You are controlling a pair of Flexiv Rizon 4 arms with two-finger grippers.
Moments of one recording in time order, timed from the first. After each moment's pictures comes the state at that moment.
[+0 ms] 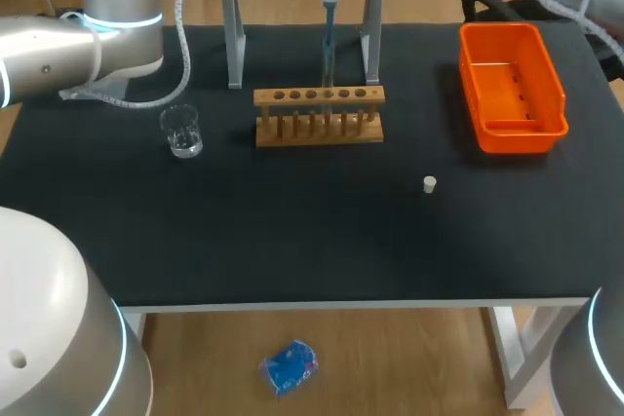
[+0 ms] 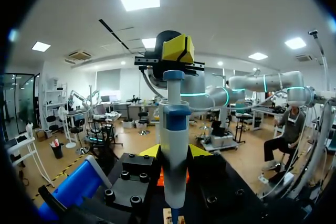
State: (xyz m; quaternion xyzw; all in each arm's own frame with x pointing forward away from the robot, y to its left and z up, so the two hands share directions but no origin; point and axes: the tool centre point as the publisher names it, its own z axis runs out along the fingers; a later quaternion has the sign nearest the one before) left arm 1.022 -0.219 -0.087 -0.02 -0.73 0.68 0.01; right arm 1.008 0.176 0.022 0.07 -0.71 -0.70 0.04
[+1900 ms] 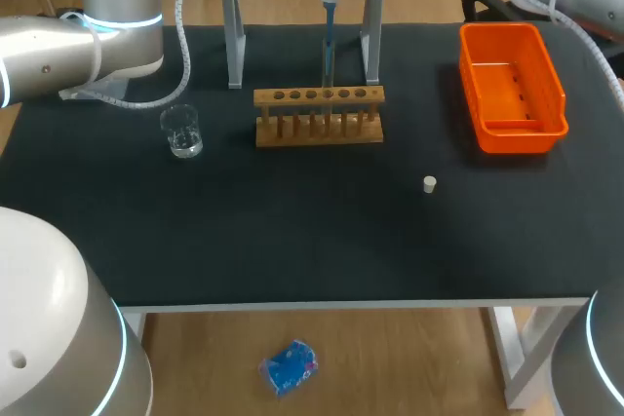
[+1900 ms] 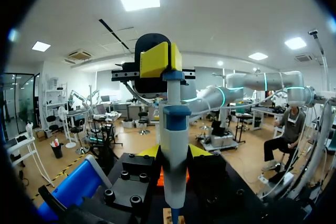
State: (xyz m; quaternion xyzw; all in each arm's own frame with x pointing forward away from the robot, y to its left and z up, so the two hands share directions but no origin) left arm 1.022 -0.219 -0.088 -0.02 -0.73 0.68 0.01; right arm 1.025 0.205 -0.005 0.07 -0.71 -0.69 0.09
